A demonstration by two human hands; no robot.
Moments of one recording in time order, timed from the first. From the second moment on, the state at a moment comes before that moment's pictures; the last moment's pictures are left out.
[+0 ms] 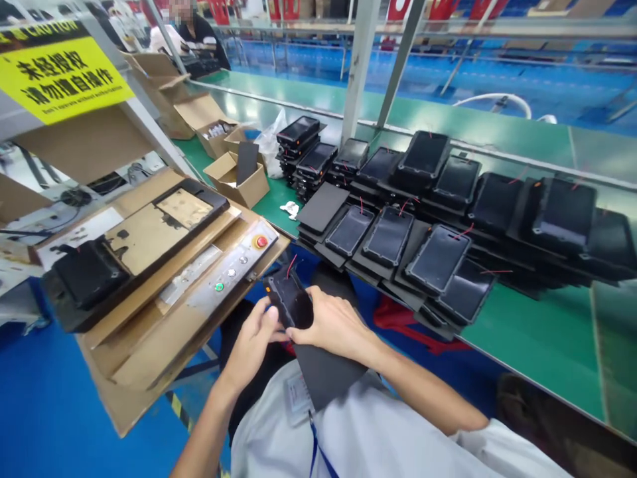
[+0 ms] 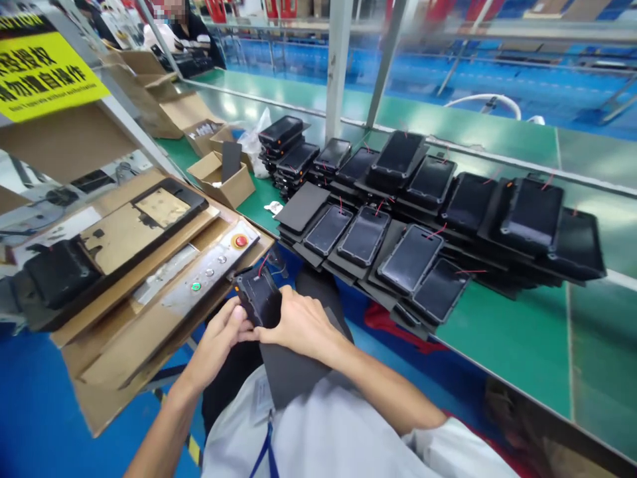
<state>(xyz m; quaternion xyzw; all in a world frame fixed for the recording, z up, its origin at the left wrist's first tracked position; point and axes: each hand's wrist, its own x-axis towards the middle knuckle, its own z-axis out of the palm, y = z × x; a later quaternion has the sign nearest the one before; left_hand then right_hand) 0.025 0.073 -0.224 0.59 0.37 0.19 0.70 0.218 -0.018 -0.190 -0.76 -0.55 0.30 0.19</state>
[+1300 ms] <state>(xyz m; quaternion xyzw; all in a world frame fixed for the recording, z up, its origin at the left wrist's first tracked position) 0.034 0.057 -0.201 0.48 0.34 0.28 0.76 0.223 0.002 -0.234 -0.43 -0.13 0.60 0.66</state>
